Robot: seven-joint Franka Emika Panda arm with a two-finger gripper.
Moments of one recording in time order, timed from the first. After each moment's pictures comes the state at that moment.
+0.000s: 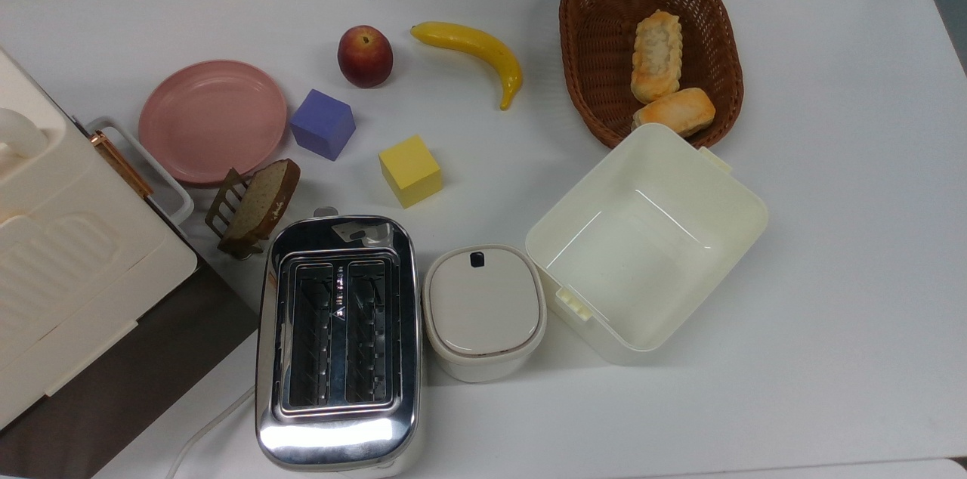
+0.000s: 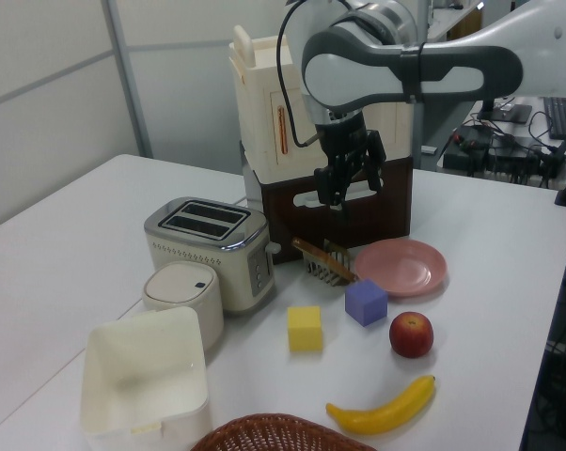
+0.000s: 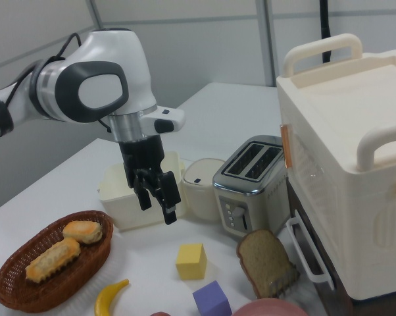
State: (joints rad) arm 0.03 0.12 -0.09 -1.51 -0.13 1.46 0.12
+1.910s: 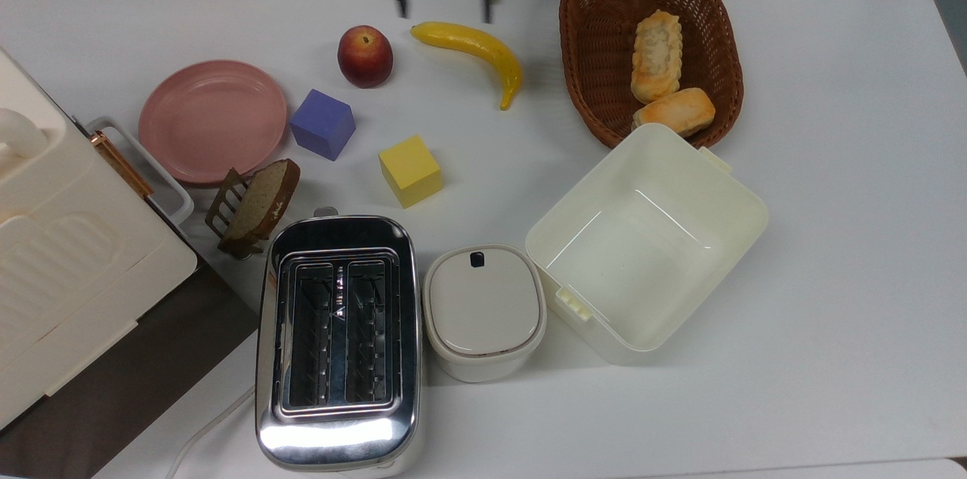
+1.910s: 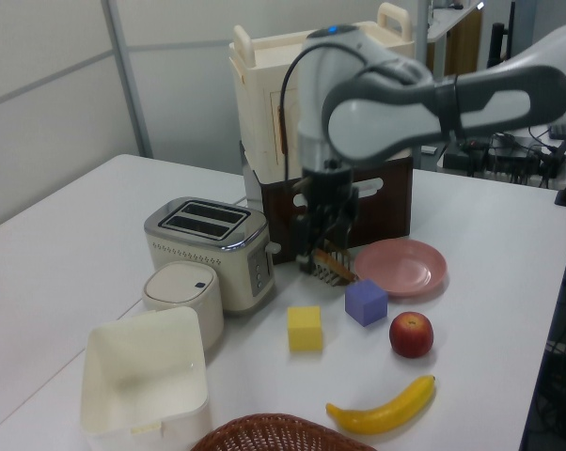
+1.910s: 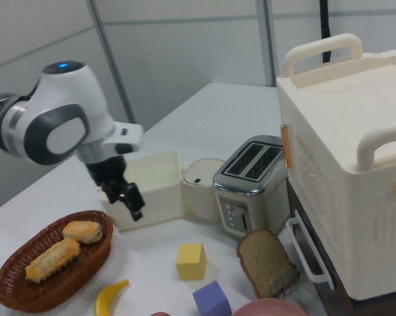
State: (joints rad) arm 0.10 -0.07 0.00 -1.89 0.04 1.89 0.19
